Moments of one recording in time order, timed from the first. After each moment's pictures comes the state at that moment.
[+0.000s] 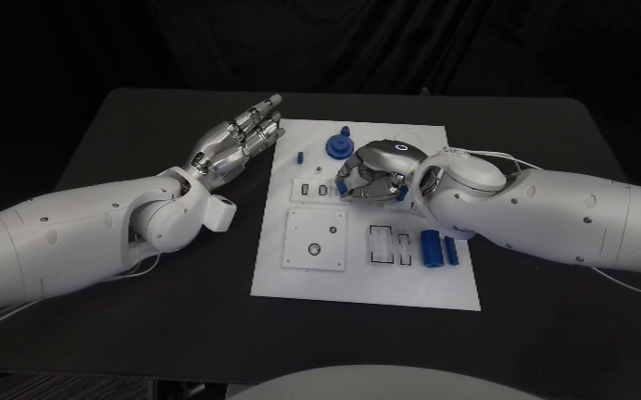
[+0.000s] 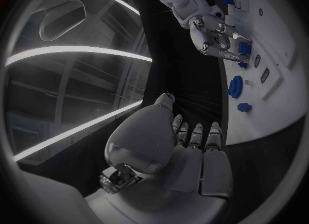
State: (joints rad) left arm 1.24 -0.91 -0.21 1.48 -0.14 -0.01 0.68; left_hand 1.50 0.24 -0.13 0.22 0.63 0.21 -0.02 0.03 0.03 0.01 -0.05 0.01 0.00 0.00 0.06 0.00 0.00 0.17 0.01 0.17 0.00 0.00; right arm 1.32 -0.66 -0.24 1.49 -1.45 -0.35 -0.07; right_hand 1.33 0.02 0.08 0.03 0.08 0.94 0.06 0.12 0.37 1.46 -0.04 1.57 1.31 1.47 -0.09 1.57 1.31 0.02 1.47 0.02 1.49 1.31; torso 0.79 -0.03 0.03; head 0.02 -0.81
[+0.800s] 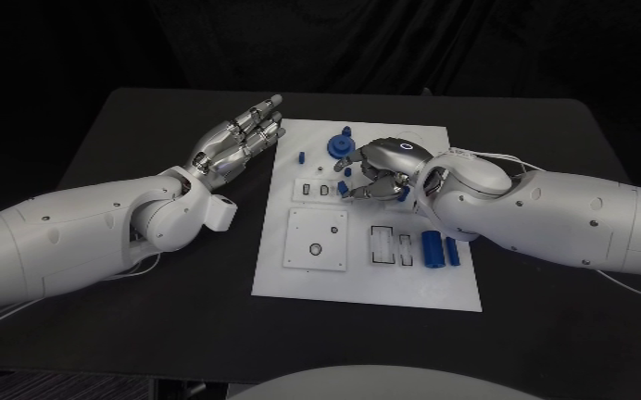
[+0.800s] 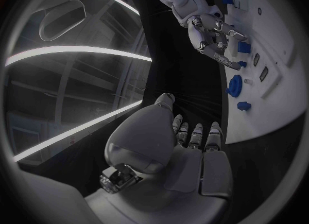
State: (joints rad) left arm 1.24 -0.92 -0.21 1.48 -0.14 -0.01 0.68; left_hand 1.50 0.24 -0.13 0.22 0.63 0.21 -0.02 0.03 0.03 0.01 -0.05 0.01 0.00 0.00 0.06 0.00 0.00 0.17 0.01 0.17 0.00 0.00; right arm 1.32 -0.68 -0.25 1.50 -1.46 -0.39 -0.06; right_hand 1.27 -0.03 0.03 0.09 0.08 0.71 0.04 0.06 0.27 1.47 -0.04 1.57 1.31 1.47 -0.09 1.57 1.31 0.02 1.47 0.02 1.48 1.31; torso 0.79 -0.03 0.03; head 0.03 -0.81
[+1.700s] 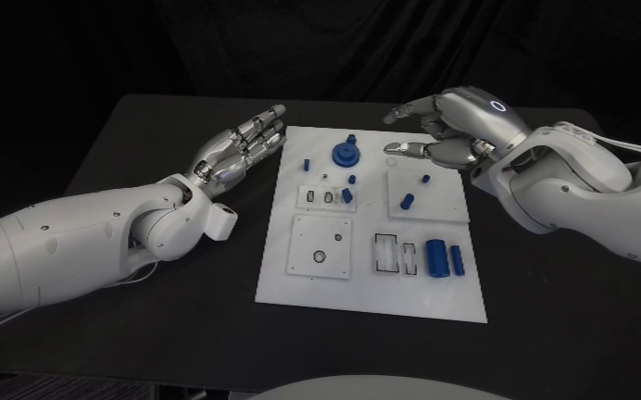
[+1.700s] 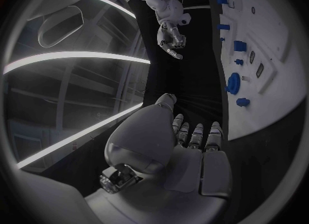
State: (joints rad) left arm 1.24 -0.95 -0.21 1.52 -0.20 -0.06 0.68; left_hand 1.50 0.24 -0.09 0.19 0.63 0.23 0.01 0.03 0.03 0.01 -0.03 0.01 0.00 0.00 0.08 0.00 0.00 0.17 0.02 0.19 0.01 0.01; right arm 1.46 -0.99 -0.24 1.74 -1.50 -0.64 0.03; right_hand 1.20 -0.01 0.05 0.18 0.08 0.82 0.05 0.11 0.26 1.47 -0.04 1.57 1.31 1.47 -0.09 1.57 1.31 0.02 1.47 0.02 1.50 1.31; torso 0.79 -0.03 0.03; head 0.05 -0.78
